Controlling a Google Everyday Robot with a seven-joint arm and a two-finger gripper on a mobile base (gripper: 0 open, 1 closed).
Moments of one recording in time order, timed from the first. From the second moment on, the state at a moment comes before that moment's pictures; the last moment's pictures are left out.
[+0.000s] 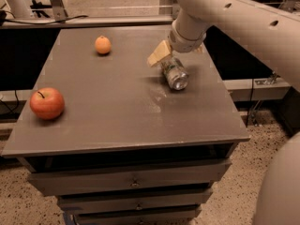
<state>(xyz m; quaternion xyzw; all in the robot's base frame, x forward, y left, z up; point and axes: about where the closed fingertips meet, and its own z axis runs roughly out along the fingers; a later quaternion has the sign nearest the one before) 0.697 -0.101 0.857 -0.18 0.95 0.03 0.24</state>
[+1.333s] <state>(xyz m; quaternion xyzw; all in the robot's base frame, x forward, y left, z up) 0.710 -0.085 0.862 -0.23 0.95 -0.02 0.22</state>
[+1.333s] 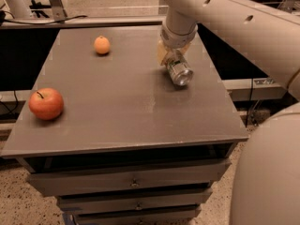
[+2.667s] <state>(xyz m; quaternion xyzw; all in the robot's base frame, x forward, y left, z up) 0.723 -0.066 0.978 -0.36 0.77 0.21 0.48</state>
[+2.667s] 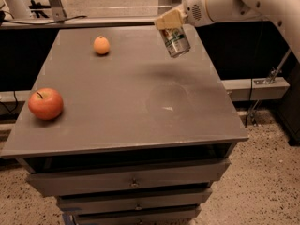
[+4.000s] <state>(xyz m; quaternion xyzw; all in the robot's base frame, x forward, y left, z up) 0.702 -0.054 1.008 -0.40 0.65 0.28 0.58</state>
